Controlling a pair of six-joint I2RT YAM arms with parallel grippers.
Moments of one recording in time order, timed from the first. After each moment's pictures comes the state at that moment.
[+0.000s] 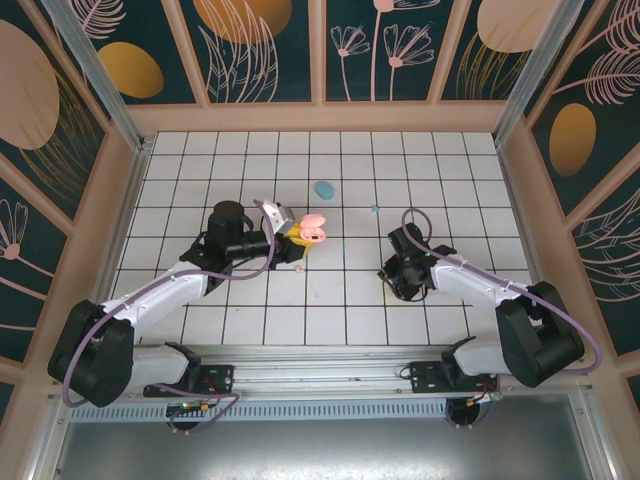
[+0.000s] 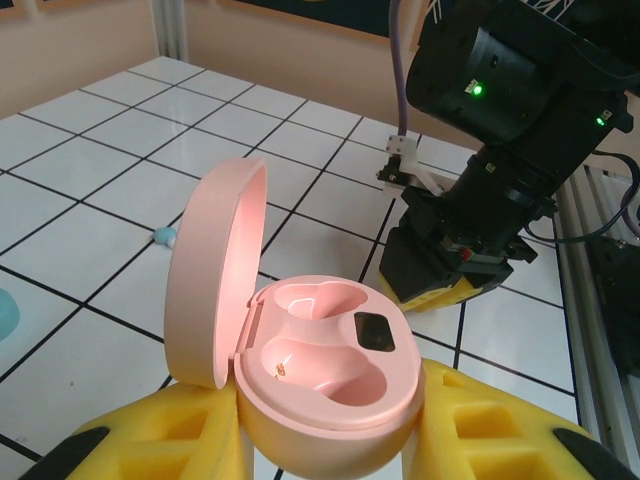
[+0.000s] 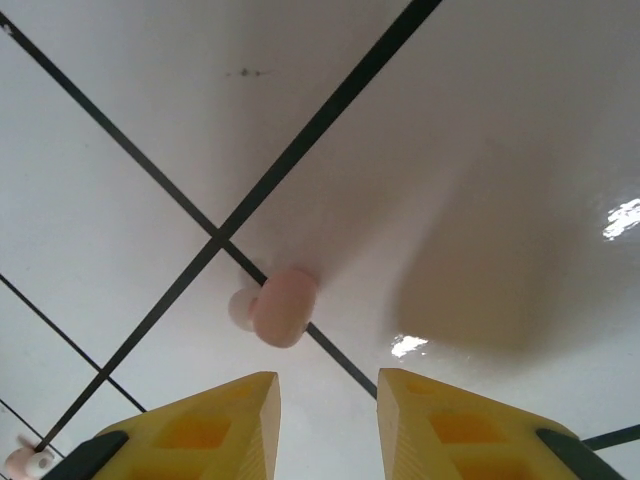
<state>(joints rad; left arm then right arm) -0.50 1.28 0.67 0.25 0.74 0.09 0.50 1.33 0.64 -0.51 -0.11 1.31</state>
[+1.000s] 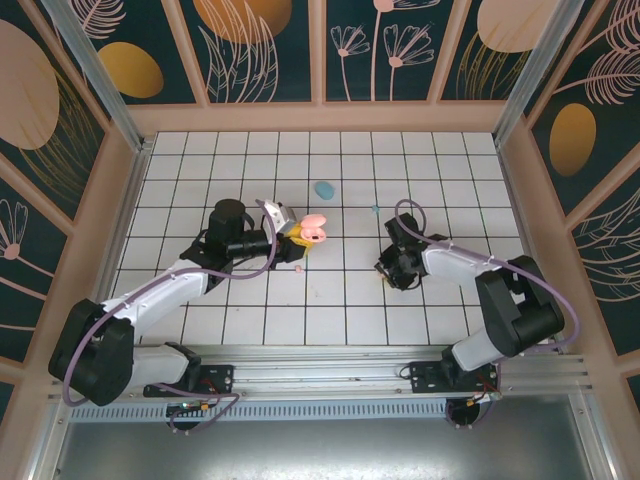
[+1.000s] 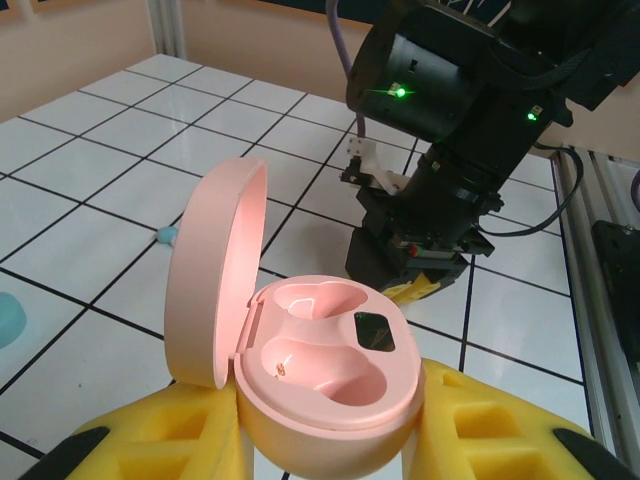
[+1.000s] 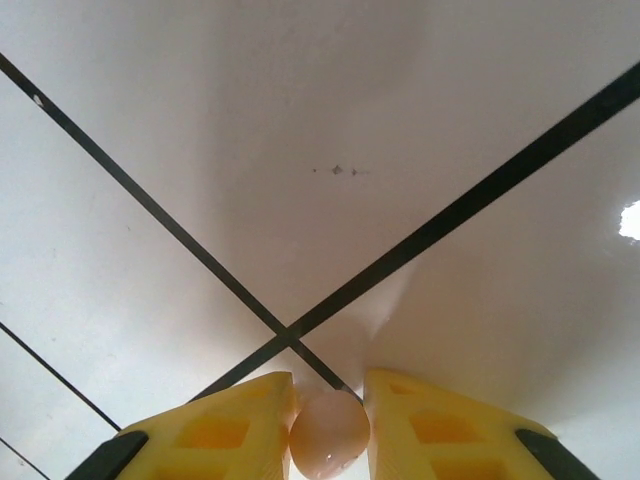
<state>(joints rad) -0.50 1.28 0.69 0.21 0.74 0.13 0.46 1.51 0.72 -0.44 -0.14 1.27</state>
